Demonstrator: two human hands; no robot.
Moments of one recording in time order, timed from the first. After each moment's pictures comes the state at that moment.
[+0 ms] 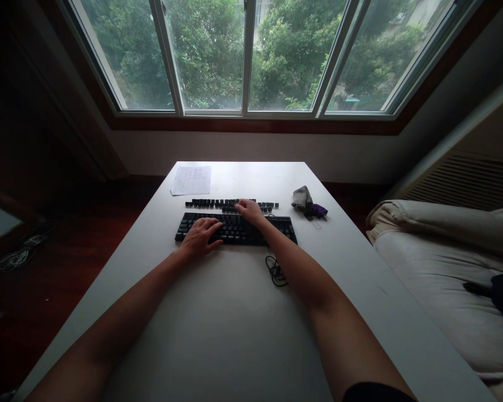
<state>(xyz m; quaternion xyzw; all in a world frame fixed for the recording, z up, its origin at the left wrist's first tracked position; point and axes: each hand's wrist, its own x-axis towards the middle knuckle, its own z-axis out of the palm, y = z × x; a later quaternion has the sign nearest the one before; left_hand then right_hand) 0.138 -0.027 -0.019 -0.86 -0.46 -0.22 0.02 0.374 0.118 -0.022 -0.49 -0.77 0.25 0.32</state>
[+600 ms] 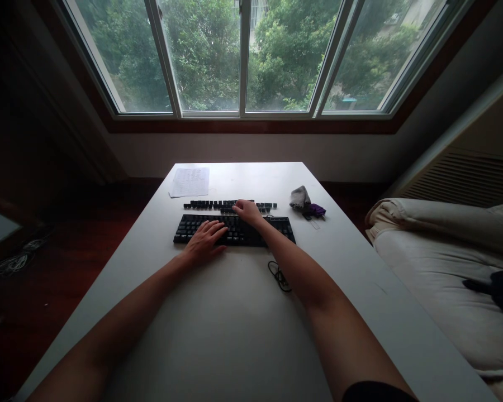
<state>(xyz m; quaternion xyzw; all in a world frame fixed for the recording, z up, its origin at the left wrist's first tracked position) 0.155 -0.031 -0.021 -0.88 -0.43 -0.20 0.02 0.372 0.115 -0.012 -0.50 -0.79 0.19 0.28</state>
